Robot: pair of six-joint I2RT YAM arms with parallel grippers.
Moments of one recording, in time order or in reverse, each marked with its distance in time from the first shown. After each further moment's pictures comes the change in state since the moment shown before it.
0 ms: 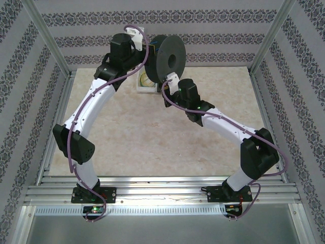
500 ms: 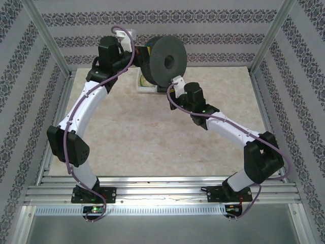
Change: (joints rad) left arm 0.121 -0.064 -0.167 0.178 0.306 -0.196; right arm -0.038 -0.054 -0.102 0.045 -0.016 -0.026
